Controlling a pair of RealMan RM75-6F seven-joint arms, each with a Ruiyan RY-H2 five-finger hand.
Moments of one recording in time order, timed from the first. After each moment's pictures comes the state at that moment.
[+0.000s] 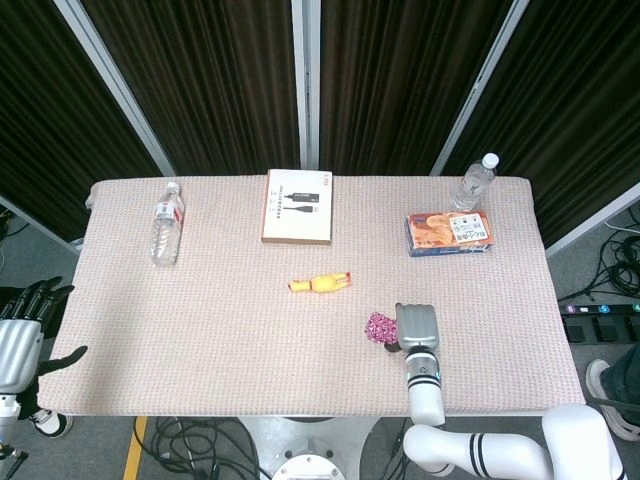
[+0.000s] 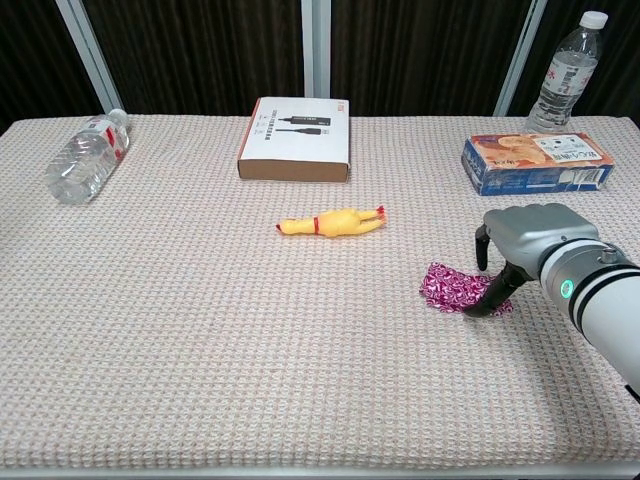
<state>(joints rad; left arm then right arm) -0.08 -1.09 -0.04 -1.62 1.53 1.53 0.00 0.69 -1.85 0.18 -1.55 -0.51 1.37 -1.08</state>
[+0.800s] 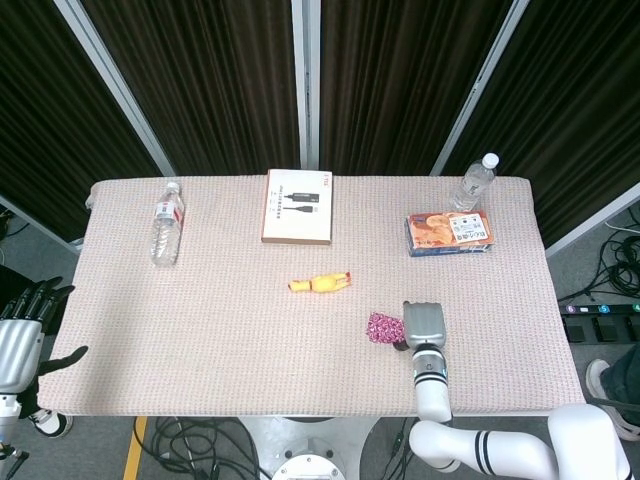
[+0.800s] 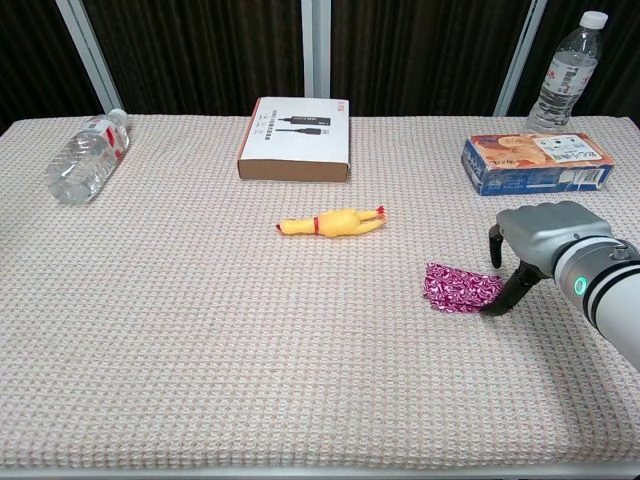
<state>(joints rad) -0.08 -1.09 -0.04 -1.62 1.53 1.53 0.00 0.68 -1.82 0.17 -1.53 -0.50 1.35 -1.10</state>
